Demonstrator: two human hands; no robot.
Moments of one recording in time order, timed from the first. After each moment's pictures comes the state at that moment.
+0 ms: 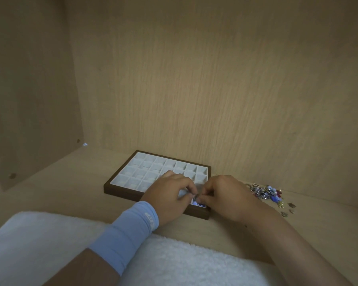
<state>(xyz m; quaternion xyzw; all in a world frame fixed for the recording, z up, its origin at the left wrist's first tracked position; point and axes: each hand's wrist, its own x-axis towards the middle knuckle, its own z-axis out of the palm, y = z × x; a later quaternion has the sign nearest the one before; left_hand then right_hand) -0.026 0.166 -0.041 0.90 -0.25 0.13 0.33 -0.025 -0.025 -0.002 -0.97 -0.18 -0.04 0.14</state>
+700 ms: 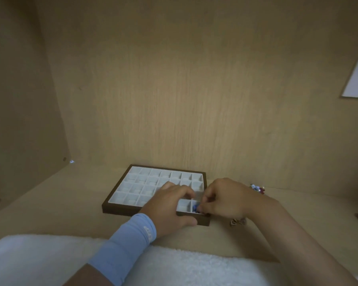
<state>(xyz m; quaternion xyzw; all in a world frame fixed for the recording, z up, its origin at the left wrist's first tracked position) -0.028 0.145 -0.040 0.91 -0.28 0.05 0.30 -0.034 -0.058 0.020 -0.98 -0.16 0.06 0.14</state>
